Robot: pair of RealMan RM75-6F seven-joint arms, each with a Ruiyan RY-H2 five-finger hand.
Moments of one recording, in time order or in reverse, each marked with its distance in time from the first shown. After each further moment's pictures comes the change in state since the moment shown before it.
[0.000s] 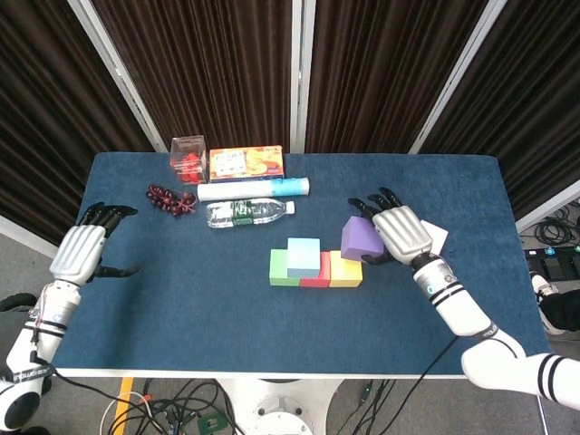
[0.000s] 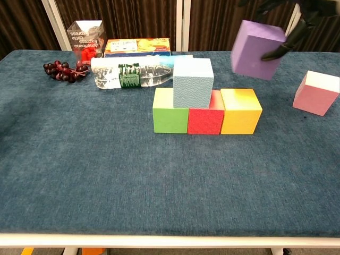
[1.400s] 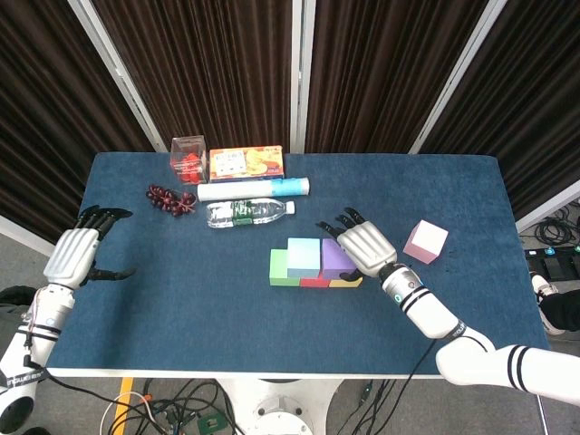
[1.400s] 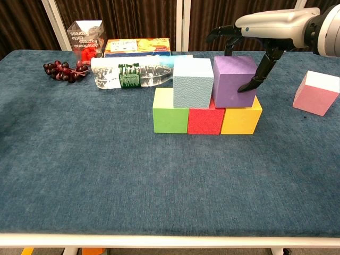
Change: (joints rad) left arm 0.036 0.007 -0.005 0.017 0.033 -0.002 -0.062; right arm 0.107 -0.099 -0.040 0.019 0.060 -0.091 -0.162
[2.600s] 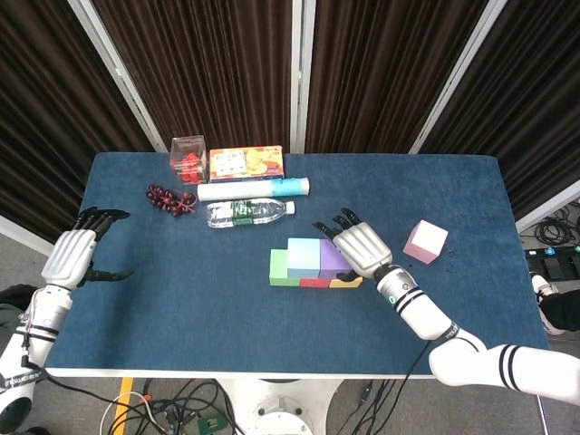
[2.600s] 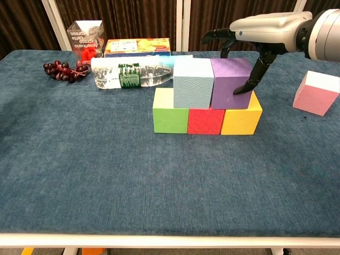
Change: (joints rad) left arm 0.012 -0.006 -0.002 0.026 0.017 -0.002 -0.043; right arm 0.027 -0.028 -0.019 -0.007 0.058 0.029 -0.064
